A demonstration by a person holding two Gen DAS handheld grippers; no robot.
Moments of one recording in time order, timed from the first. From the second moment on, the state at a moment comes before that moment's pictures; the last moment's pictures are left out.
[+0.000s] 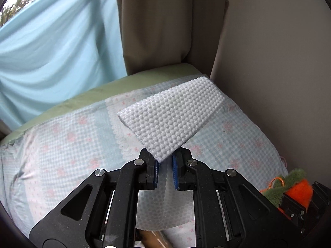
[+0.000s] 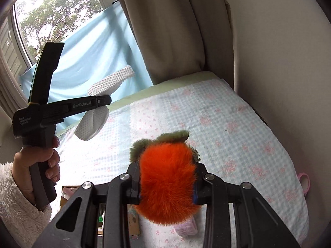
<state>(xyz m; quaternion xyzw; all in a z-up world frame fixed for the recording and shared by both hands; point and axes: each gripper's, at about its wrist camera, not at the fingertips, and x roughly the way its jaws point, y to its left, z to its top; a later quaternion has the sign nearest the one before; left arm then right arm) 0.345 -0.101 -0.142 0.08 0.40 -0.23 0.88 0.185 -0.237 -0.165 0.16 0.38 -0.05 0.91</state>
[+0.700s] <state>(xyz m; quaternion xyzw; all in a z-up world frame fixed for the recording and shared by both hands) 0.209 0.194 -0.136 0.00 0.44 -0.06 0.90 0.182 -0.014 -0.130 0.08 0.41 0.10 0.90</state>
